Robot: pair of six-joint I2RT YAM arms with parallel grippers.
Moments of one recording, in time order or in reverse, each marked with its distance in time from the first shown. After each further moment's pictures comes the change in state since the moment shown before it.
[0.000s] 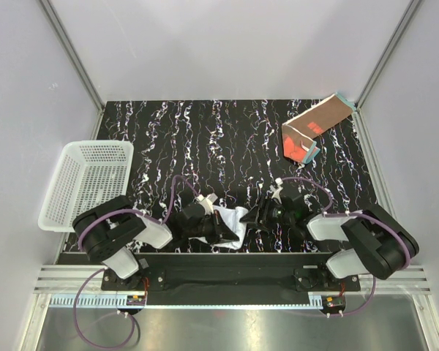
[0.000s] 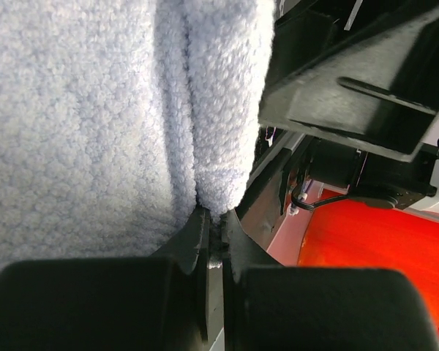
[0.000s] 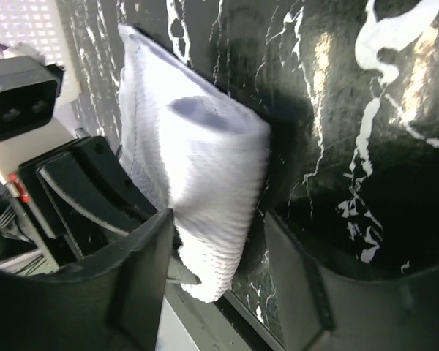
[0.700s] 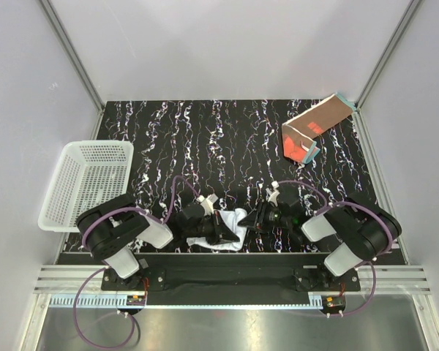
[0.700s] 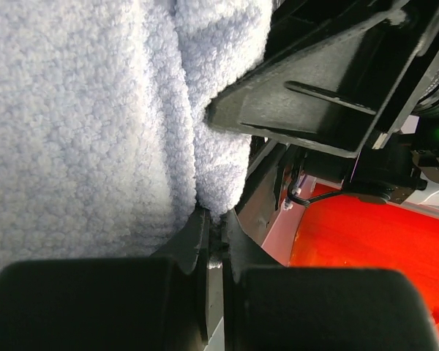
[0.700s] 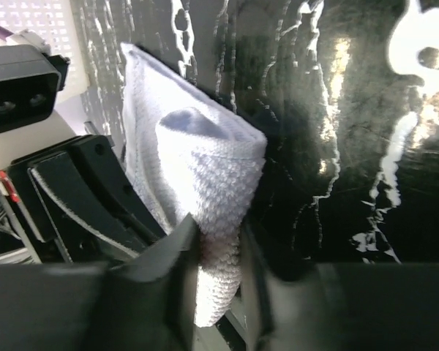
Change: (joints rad) left arm 0.008 0.032 -0.007 0.052 0.034 -0.018; right arm 0.044 0.155 -0.051 0.288 -0.003 0.047
